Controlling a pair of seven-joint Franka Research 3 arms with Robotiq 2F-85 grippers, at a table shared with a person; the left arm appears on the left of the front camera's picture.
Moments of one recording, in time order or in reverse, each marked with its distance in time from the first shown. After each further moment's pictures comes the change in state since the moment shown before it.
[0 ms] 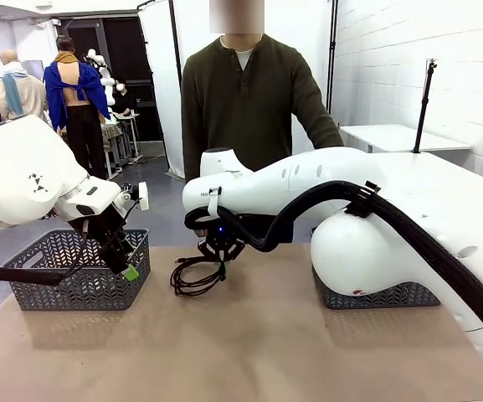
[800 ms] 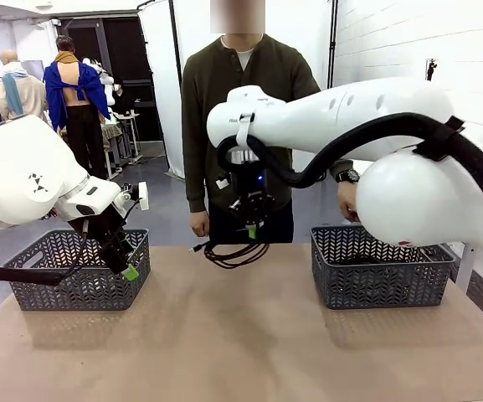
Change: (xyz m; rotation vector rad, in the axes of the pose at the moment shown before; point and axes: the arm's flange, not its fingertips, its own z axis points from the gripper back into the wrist) left arm 0.000 0.000 0.000 0.000 0.000 0.000; right arm -0.024 -0.078 0.135 -0.024 0.211 0.580
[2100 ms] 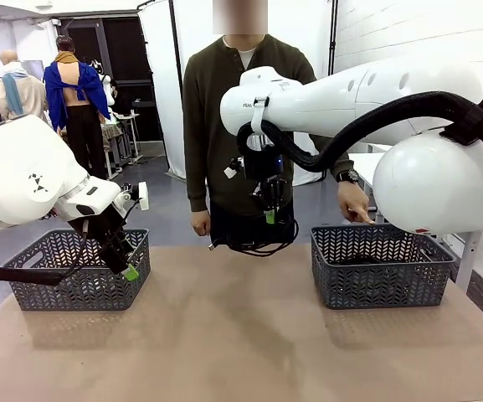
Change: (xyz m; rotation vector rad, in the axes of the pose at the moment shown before) left arm 0.000 0.000 0.000 0.000 0.000 0.000; right arm -0.023 -0.030 0.032 -0.067 -0.017 0.262
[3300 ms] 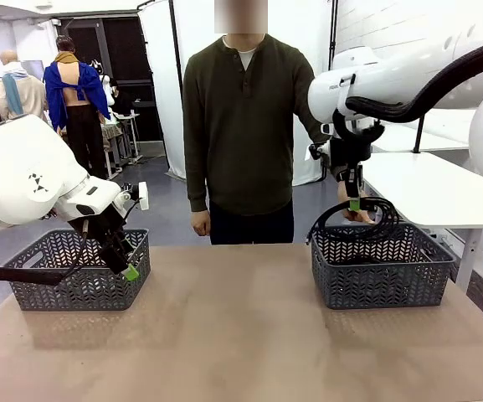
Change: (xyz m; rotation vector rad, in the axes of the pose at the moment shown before) left arm 0.000 0.000 0.000 0.000 0.000 0.000; right arm -0.165 -0.125 0.006 -0.060 -0.015 0.256
